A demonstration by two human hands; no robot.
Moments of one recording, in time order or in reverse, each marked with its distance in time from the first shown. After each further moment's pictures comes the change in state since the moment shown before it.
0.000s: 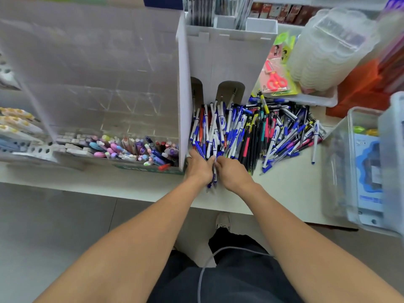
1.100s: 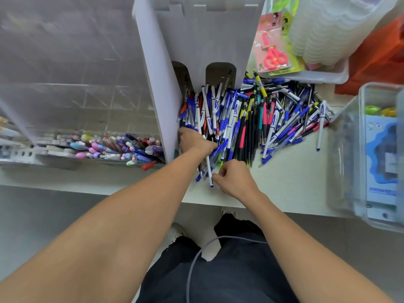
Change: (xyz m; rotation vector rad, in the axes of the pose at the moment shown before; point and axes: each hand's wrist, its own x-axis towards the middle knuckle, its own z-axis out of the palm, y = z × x) left_hand 0.028 0.054 0.004 0.140 0.109 -0.209; right_hand -0.010 0.041 0.020 0.152 0.055 0.115
